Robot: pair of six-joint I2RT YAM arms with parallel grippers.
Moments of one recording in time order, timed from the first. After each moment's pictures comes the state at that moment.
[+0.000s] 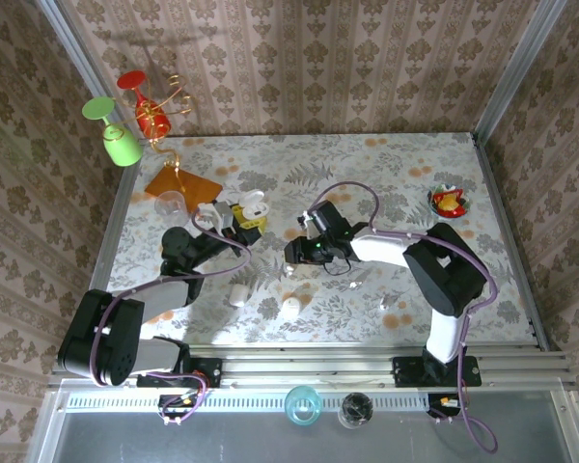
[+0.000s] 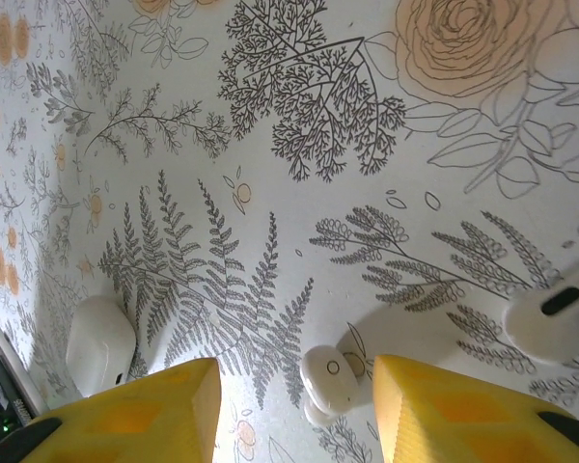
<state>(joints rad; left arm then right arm) -0.34 1.31 0.37 1.16 0.76 -0.19 0.64 1.85 1.04 -0.11 -0.42 0.61</state>
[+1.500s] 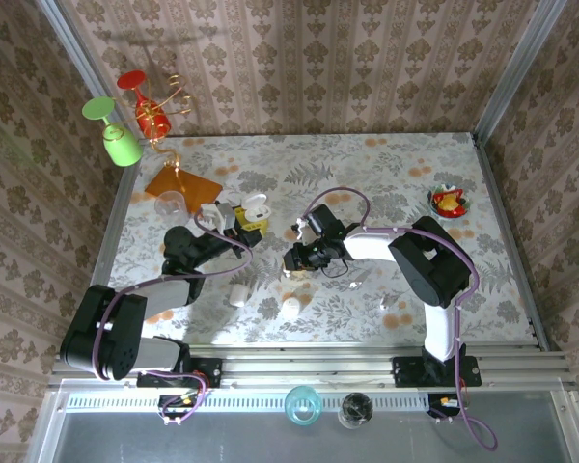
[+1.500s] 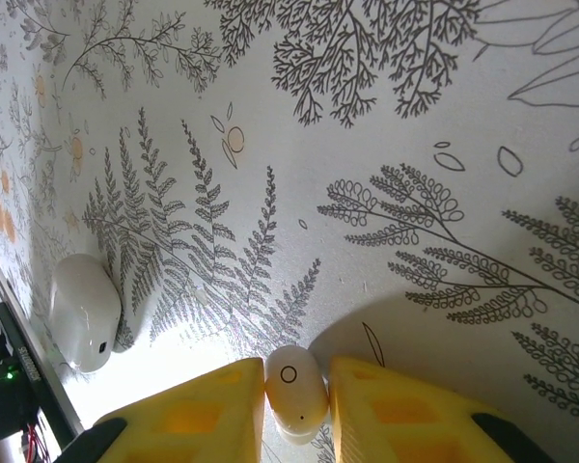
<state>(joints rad) -0.34 1.34 0.37 1.16 0.79 -0.19 0.64 1.94 1.07 -0.12 -0.55 0.55</state>
